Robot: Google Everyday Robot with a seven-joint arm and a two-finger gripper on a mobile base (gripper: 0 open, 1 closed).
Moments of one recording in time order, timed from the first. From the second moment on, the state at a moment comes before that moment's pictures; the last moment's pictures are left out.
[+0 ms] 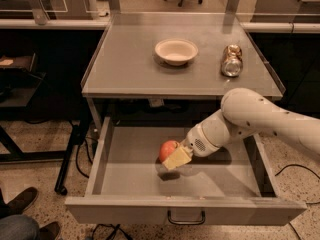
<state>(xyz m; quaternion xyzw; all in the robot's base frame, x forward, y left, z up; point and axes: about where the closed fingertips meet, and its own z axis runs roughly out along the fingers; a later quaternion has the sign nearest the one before) 0.501 -0.053 0.674 -0.42 0.85 0.26 0.18</state>
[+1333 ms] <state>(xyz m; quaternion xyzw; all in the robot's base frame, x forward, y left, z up) 0.486 -0.060 0.605 -0.37 0.88 0.25 0.15</state>
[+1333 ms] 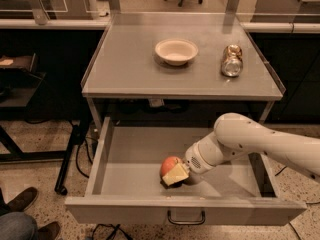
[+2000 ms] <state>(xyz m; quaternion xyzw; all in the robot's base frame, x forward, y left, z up) 0.486 -0.060 0.605 -0.37 0.88 0.25 0.15</state>
